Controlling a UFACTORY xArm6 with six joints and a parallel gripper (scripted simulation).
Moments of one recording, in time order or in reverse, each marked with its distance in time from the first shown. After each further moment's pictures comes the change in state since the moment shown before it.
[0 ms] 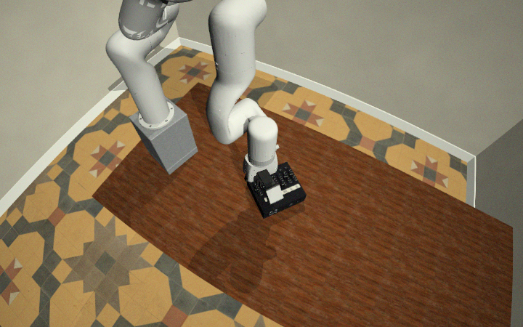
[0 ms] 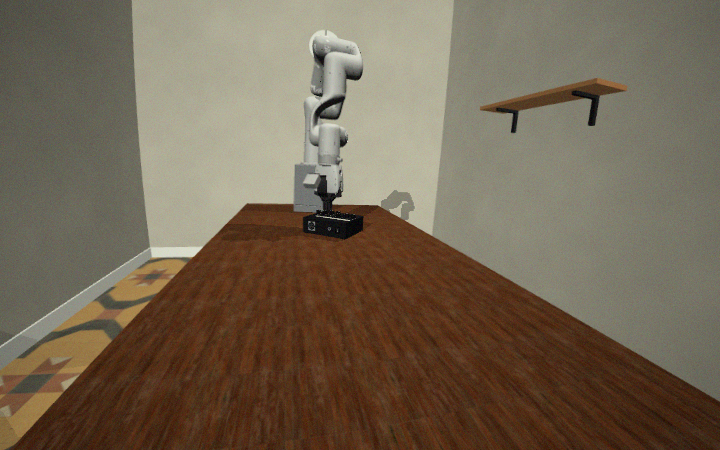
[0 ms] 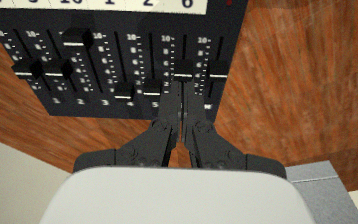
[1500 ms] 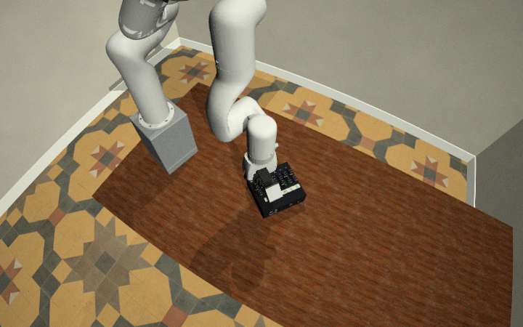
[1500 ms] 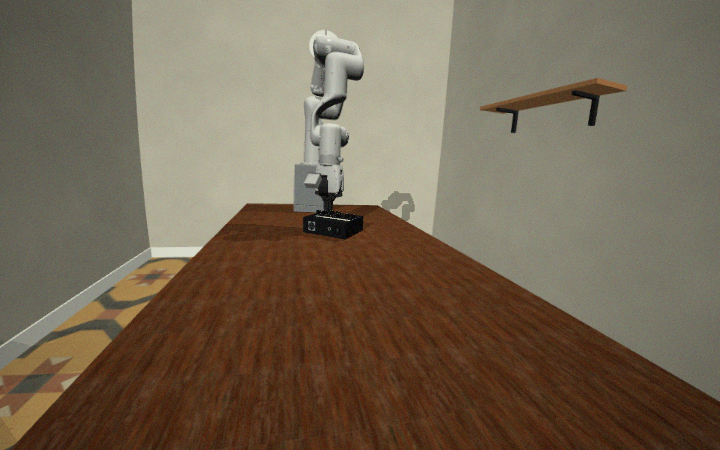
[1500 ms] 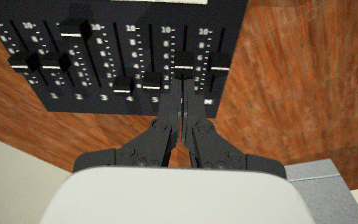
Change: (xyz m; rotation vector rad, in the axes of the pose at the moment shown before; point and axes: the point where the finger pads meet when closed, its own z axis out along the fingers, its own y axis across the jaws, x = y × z) arm -0.005 0.000 -0.001 -0.001 0.001 0.000
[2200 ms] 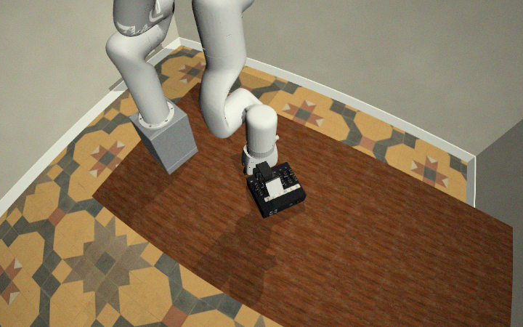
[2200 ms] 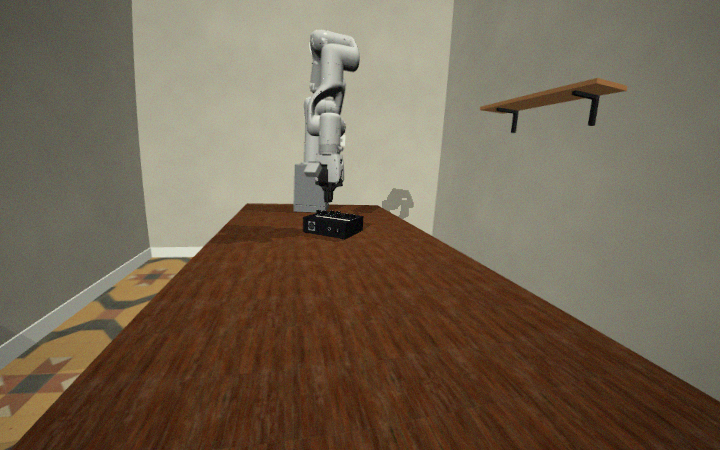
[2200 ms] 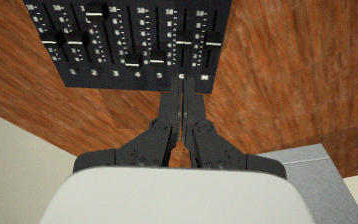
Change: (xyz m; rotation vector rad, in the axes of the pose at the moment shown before) arm 0.000 0.000 -0.036 0.007 -0.002 0.000
